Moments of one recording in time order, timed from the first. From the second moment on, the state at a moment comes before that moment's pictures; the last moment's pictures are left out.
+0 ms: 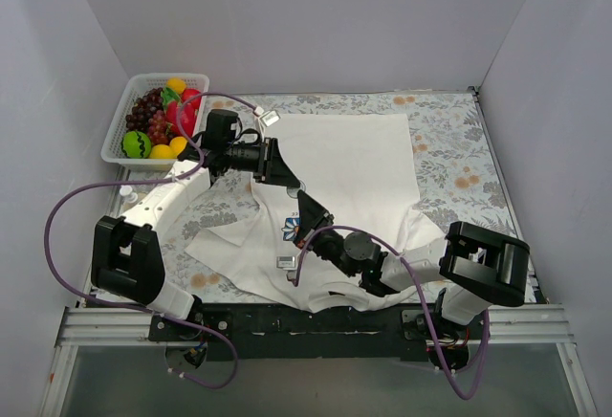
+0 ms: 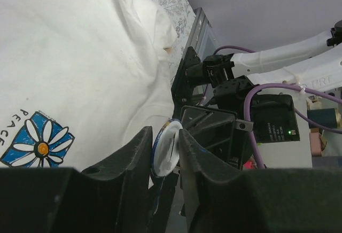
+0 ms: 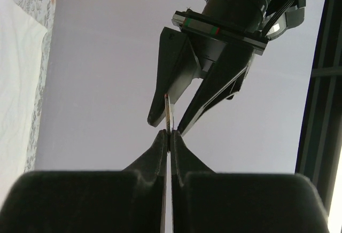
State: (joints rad) left arm -0.33 1.50 1.16 -0.33 1.11 -0.36; right arm 1.24 1.56 0.46 1.22 0.35 -1.91
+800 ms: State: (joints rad) left arm -0.33 1.45 1.15 -0.23 1.05 -0.42; right arm 1.22 1.55 0.51 1.21 0.43 -1.78
